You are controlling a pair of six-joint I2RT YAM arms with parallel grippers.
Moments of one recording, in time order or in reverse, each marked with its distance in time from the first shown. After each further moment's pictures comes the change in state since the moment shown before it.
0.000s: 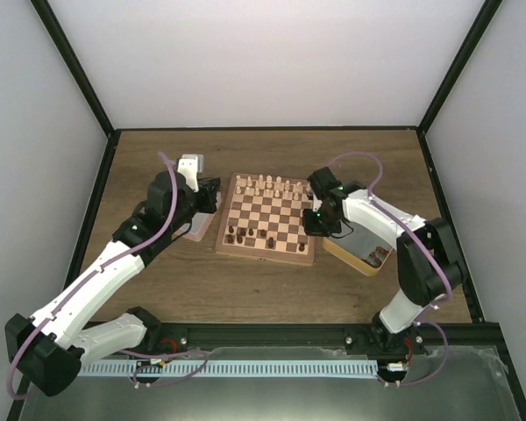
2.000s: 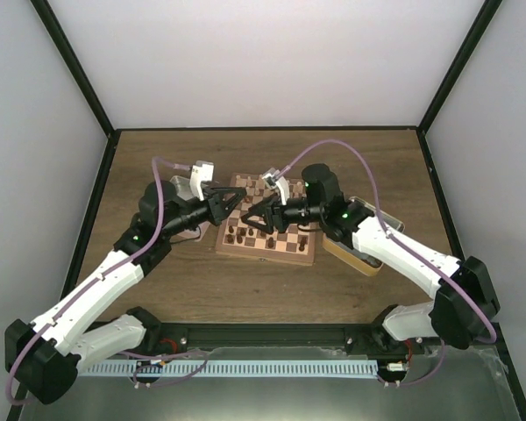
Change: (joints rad) left arm 0.000 -0.059 -0.130 0.308 0.501 -0.181; right arm 0.214 -0.269 -0.100 0.719 -0.553 -0.055
